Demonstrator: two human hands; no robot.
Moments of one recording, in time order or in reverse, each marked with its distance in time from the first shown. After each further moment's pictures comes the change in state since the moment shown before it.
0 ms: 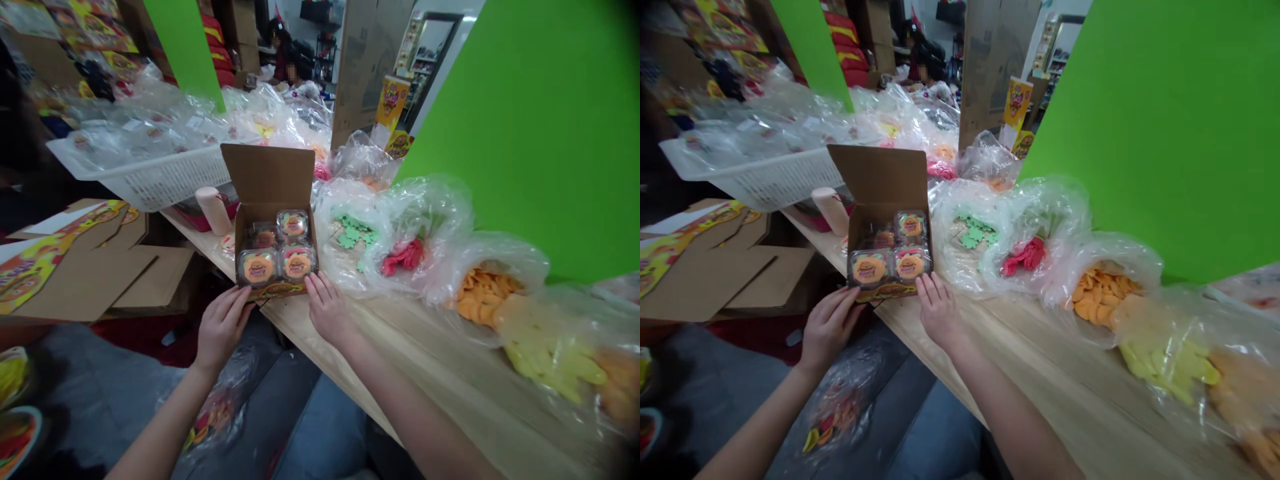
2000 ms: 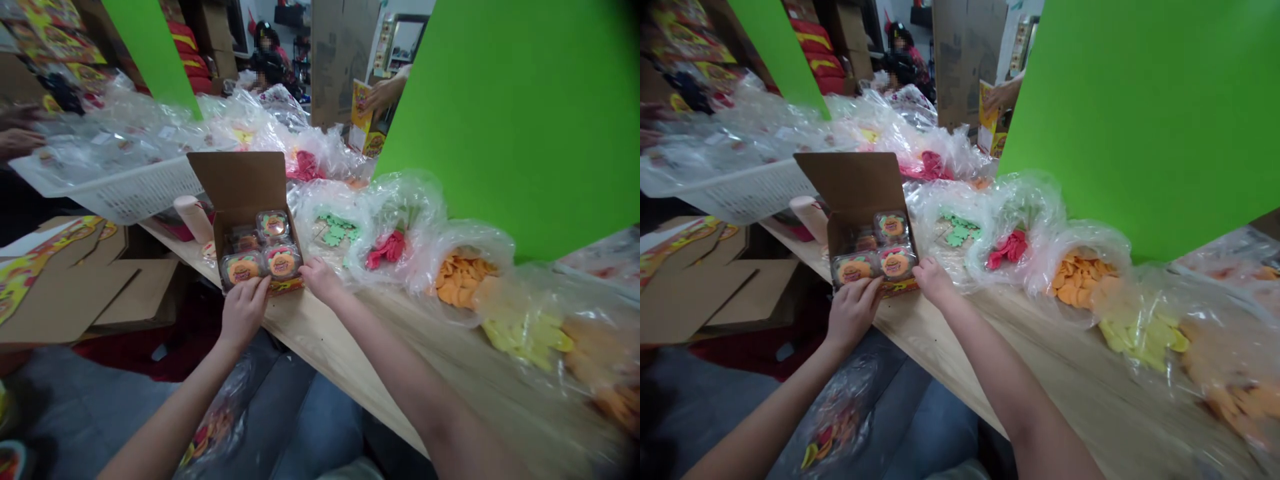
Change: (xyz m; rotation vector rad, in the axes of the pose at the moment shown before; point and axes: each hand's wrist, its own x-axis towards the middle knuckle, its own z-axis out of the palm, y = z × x) left_hand 0.039 0.041 0.034 0.334 -0.060 0.238; right_hand 0.054 0.045 -0.008 -0.065 -0.166 -0.040
